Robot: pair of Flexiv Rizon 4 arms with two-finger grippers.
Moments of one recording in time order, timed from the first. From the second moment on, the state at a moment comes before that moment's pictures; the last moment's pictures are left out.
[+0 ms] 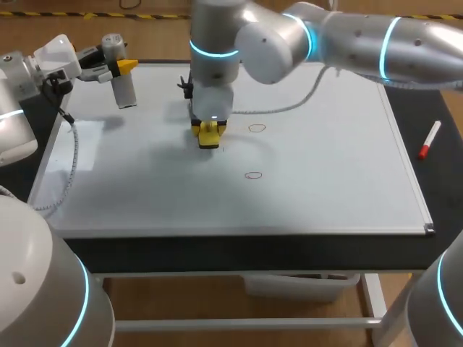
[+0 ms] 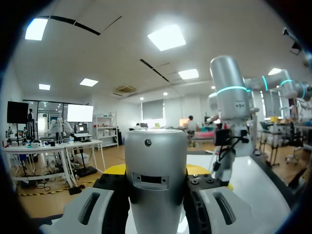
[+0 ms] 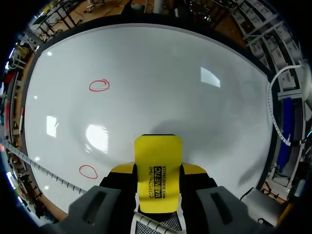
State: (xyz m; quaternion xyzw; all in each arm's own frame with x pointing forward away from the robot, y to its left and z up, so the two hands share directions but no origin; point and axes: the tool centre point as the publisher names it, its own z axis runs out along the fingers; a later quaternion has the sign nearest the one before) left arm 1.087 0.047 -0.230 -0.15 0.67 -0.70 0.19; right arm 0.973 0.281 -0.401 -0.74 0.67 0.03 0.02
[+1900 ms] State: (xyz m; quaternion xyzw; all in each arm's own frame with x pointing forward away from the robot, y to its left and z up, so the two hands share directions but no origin) left arm 1.087 0.047 -0.230 -0.15 0.67 -0.70 0.19; right arm 0.972 0.288 -0.431 -0.73 0.69 0.01 -0.01
